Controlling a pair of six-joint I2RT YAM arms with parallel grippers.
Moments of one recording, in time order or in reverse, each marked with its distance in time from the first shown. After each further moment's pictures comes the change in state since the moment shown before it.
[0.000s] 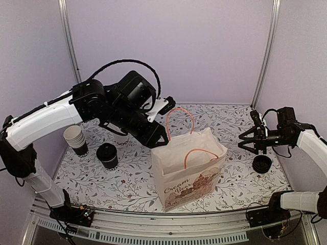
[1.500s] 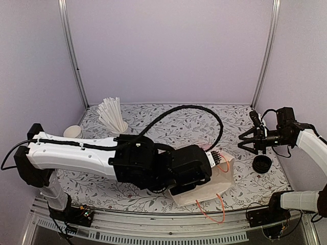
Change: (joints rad) left arm -0.414 0.250 0.037 0.088 -0.599 0.277; right arm 0.000 0.011 0.000 0.000 0.016 0.000
